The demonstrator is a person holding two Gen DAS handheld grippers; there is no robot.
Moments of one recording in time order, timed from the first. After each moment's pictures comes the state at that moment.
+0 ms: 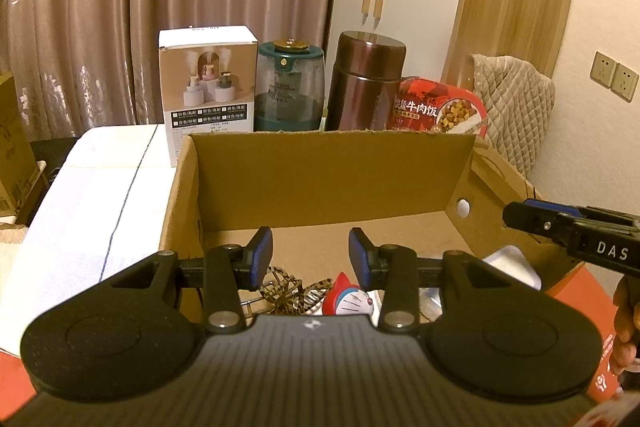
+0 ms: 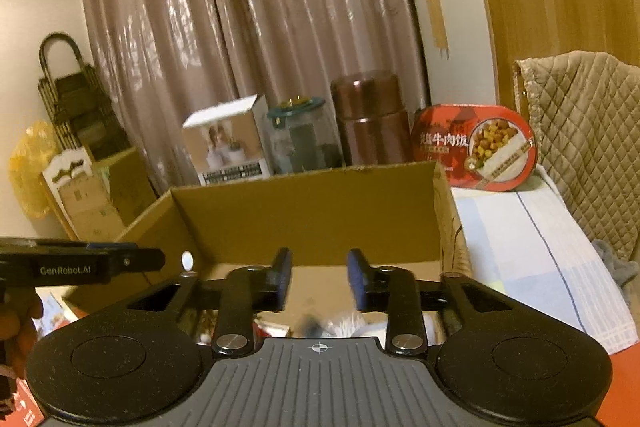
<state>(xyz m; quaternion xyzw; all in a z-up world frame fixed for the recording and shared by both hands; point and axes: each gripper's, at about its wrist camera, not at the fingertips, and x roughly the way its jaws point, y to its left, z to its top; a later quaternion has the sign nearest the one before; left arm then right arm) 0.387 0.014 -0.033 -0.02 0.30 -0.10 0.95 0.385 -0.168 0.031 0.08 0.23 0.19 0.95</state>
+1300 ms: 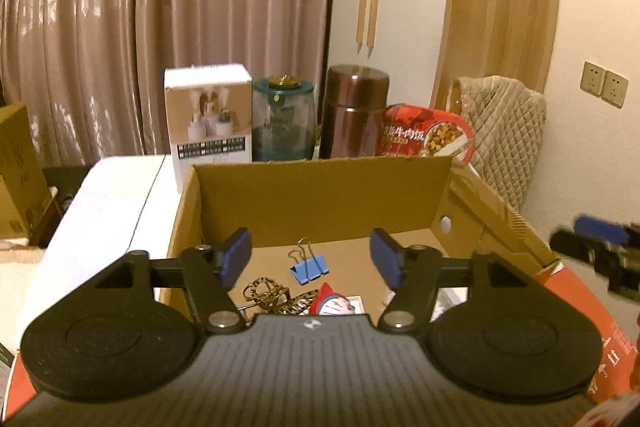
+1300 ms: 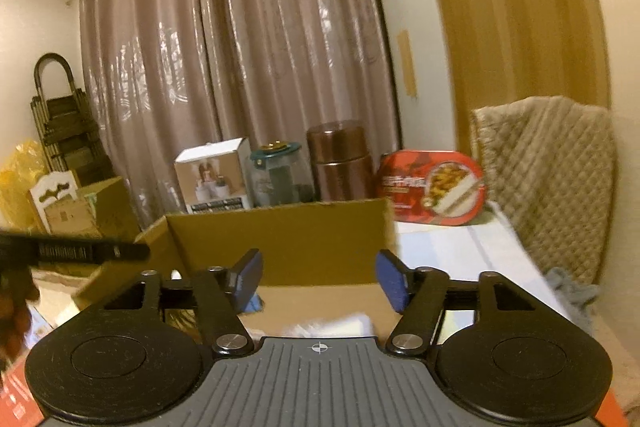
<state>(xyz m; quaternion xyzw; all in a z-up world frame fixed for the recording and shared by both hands) 0.342 -0.002 -0.009 -0.01 0.25 -0.09 0.96 0.309 -0.200 0.049 0.05 0.18 0.14 0.97</state>
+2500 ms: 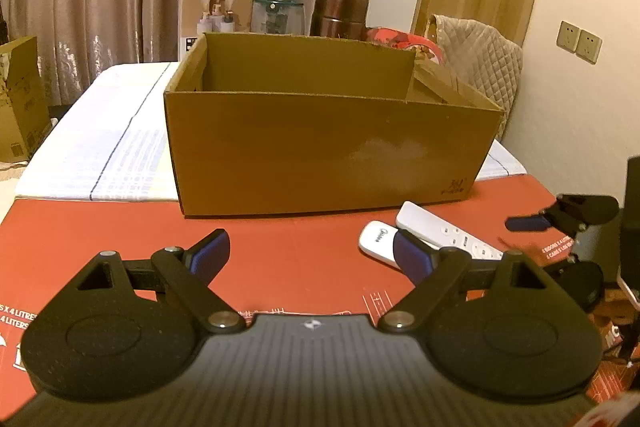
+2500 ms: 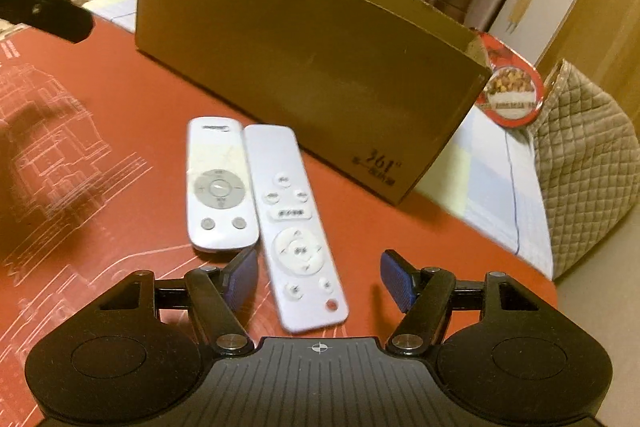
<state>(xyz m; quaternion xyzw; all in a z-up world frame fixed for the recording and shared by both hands) 0.216 0.005 -0.083 -0.03 0.31 -0.10 0.94 0.264 -0.174 -0.074 -0.25 0.34 0.21 0.88</state>
